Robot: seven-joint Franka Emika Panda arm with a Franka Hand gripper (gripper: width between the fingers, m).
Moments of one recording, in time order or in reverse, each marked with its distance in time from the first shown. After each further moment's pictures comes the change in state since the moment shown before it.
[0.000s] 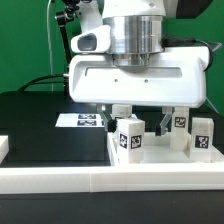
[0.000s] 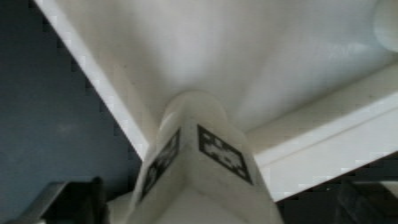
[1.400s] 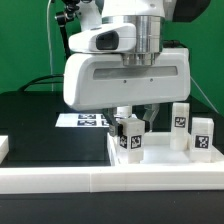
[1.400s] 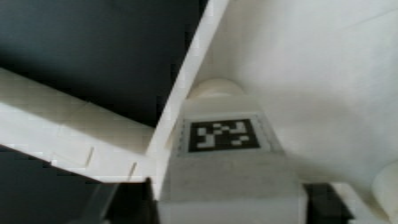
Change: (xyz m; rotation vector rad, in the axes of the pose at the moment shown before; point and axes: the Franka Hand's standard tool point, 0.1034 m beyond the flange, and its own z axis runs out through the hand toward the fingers) arm 0.003 0.006 0.000 -0.034 0.014 -0.825
